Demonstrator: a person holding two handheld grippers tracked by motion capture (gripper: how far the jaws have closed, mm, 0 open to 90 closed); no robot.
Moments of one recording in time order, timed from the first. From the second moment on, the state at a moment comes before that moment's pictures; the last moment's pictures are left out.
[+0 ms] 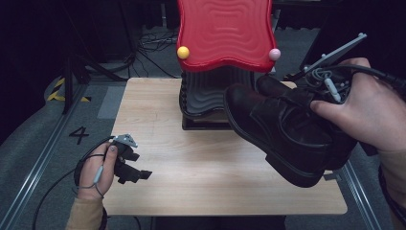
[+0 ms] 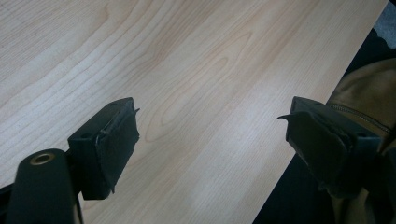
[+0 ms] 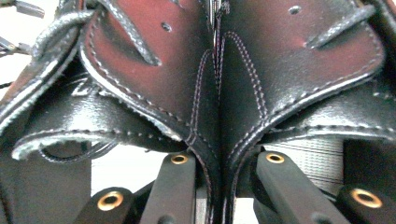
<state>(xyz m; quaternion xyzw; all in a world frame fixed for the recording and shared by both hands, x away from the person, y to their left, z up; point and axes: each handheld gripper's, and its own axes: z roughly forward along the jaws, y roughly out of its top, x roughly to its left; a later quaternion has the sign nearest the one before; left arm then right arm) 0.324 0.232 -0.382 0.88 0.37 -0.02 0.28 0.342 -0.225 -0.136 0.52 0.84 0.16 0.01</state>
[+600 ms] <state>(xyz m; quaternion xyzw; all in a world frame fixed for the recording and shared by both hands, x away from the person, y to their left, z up) 0.330 0.235 -0.382 0.88 0.37 -0.02 0.29 0.365 -0.204 -0.075 0.53 0.82 0.19 0.04</state>
